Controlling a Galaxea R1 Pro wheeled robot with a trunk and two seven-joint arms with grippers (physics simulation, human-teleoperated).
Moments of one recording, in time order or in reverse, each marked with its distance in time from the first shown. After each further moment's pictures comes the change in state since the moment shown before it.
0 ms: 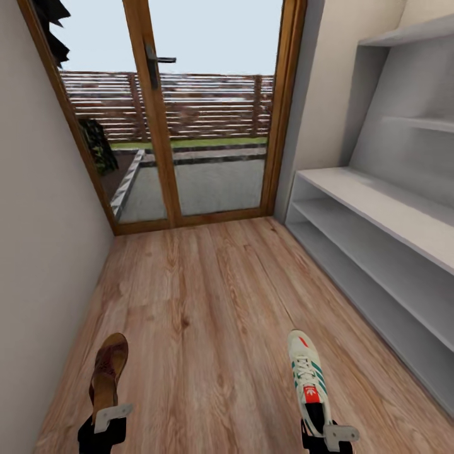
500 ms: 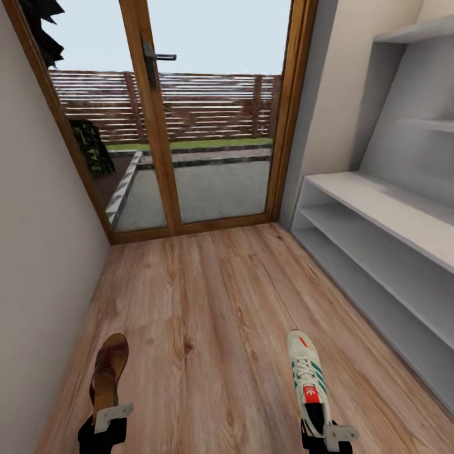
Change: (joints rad) left arm 0.000 -0.002 0.000 0.001 0.000 0.000 0.000; right arm 0.000 0.000 0.002 0.000 0.000 0.002 0.001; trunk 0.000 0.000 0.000
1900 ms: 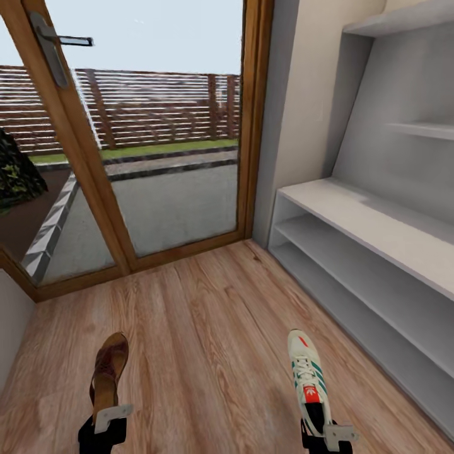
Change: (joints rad) left arm 0.000 0.000 0.000 0.001 -0.001 0.000 0.000; right arm 0.000 0.000 -0.002 -0.001 0.000 -0.001 -0.001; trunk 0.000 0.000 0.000
